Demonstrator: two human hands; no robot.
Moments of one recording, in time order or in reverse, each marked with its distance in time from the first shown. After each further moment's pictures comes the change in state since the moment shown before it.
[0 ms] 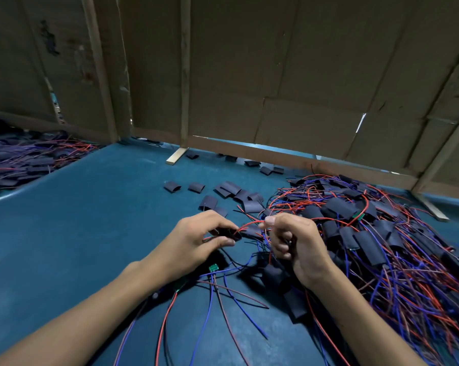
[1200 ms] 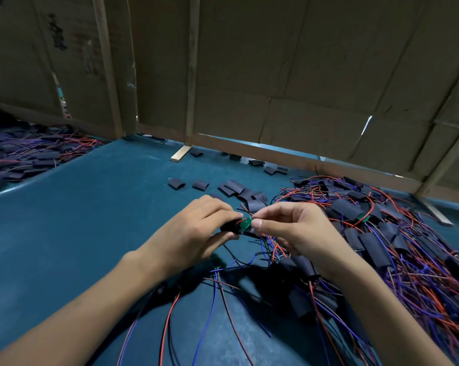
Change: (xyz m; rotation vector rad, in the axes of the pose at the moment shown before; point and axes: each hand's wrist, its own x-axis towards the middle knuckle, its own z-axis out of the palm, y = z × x) left_hand 0.003 0.005 -0.016 0.439 0.056 0.304; right_hand -0.016 -0.054 0.019 -0.329 -0.119 0.048
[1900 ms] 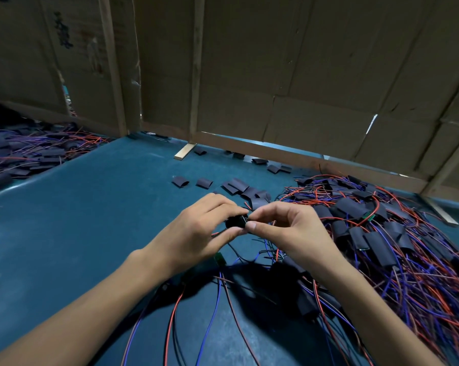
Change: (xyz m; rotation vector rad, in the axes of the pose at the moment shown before) left_hand 0.001 0.008 -0.002 -0.138 0.052 -0.077; right_hand 0.000 0.008 0.018 -0.148 0.072 -0.150
